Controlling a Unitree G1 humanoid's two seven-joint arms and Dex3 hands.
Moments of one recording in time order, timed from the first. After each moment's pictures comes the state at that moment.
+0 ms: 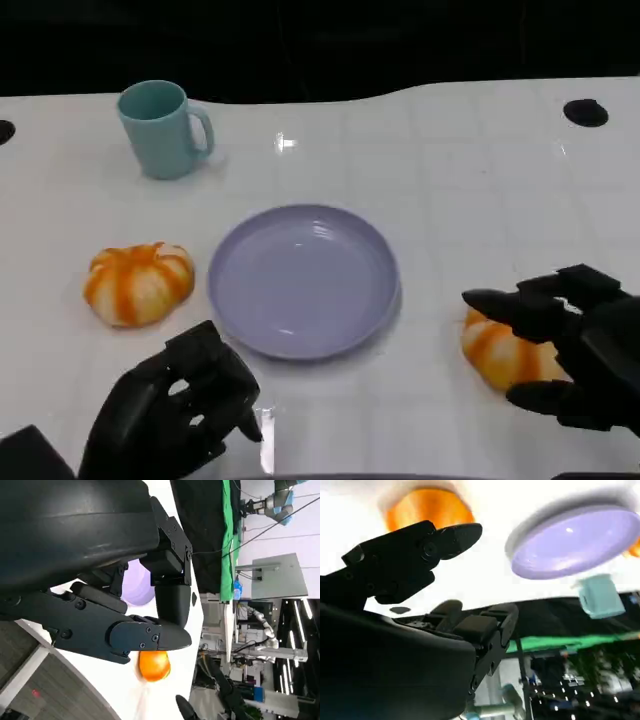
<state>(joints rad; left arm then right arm) 0.17 0.04 -0.01 0.08 -0.29 -0.30 -0.49 0.12 -0.41 0.10 -0.29 -0.78 -0.20 0.06</state>
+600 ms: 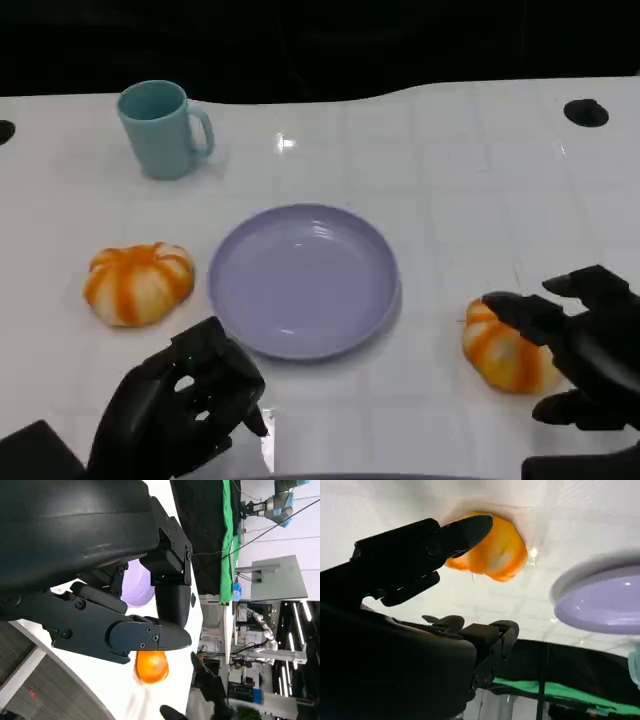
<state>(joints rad) 0.16 0.03 -0.01 0.09 -0.27 -0.30 -0.47 0.04 -0.45 0.18 -0.21 -0.97 -0.07 0.15</state>
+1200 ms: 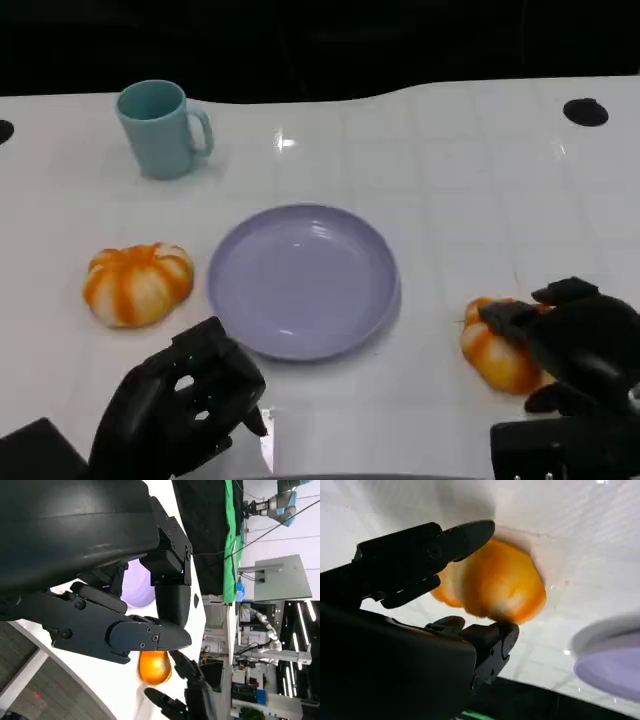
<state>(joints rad) 0.15 0.03 -0.01 0.09 -0.27 -0.30 -0.47 -0.20 -0.43 0.37 0.18 -1.01 -0.02 0.11</state>
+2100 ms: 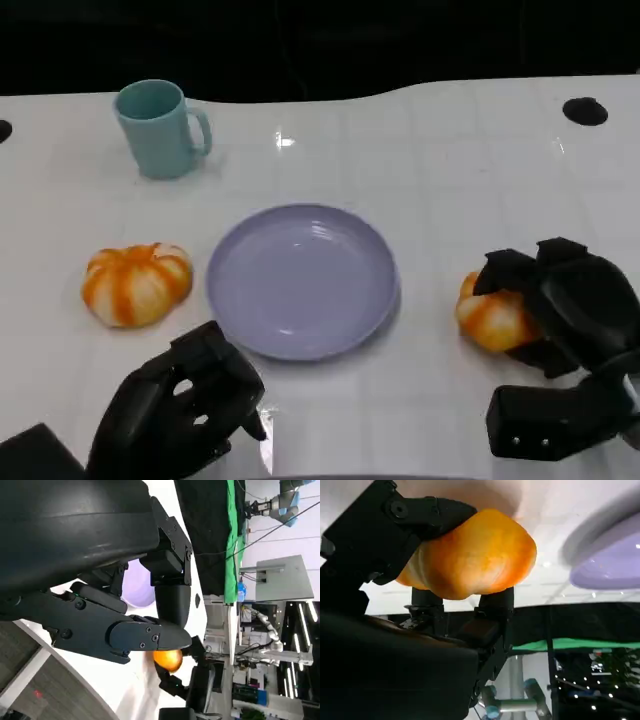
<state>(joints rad) 0.17 0.03 -0.01 0.08 -0.27 -0.30 -0.47 -0.44 -0.36 0.43 0.76 -0.85 -0.37 -0.59</state>
